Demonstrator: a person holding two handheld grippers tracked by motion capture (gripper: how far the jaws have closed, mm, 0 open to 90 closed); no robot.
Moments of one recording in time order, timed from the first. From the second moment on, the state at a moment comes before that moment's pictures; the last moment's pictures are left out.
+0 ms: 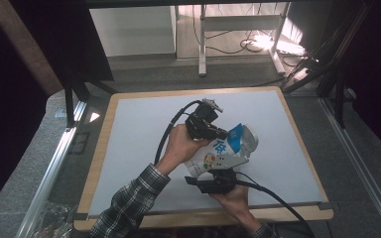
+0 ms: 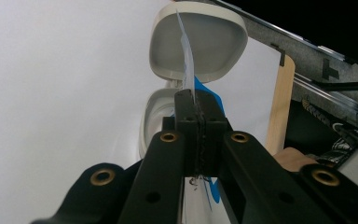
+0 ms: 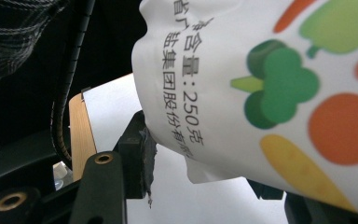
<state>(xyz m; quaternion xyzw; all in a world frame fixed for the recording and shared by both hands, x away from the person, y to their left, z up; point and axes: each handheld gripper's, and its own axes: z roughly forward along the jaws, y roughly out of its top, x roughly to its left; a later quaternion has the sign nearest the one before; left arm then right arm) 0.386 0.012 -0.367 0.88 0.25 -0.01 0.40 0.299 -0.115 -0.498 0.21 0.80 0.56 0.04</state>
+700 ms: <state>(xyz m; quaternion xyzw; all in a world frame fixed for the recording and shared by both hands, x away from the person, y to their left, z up) 0.381 0.030 -0.365 0.88 0.25 0.00 0.41 0.299 -0.115 -0.502 0.21 0.81 0.55 0.04</state>
